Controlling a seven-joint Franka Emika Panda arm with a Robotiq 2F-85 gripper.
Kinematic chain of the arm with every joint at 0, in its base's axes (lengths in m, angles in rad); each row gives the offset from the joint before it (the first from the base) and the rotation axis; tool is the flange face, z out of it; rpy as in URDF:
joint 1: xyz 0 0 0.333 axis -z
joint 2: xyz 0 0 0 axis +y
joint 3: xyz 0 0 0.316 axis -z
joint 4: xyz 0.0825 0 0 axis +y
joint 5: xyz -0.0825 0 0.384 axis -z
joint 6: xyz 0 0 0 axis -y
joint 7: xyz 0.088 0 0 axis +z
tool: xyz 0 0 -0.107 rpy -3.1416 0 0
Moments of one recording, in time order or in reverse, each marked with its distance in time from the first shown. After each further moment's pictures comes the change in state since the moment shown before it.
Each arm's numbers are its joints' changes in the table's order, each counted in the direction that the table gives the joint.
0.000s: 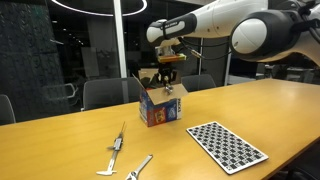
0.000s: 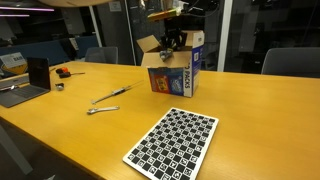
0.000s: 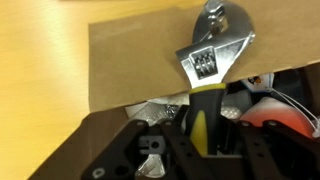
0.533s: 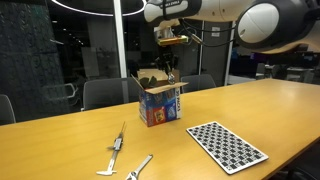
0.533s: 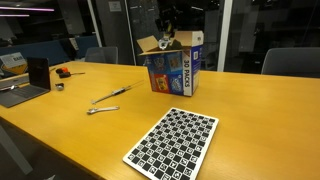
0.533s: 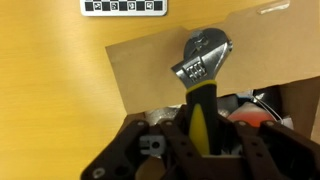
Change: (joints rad) arm -0.036 -0.076 0.001 -0.077 0.055 -0.158 -0.004
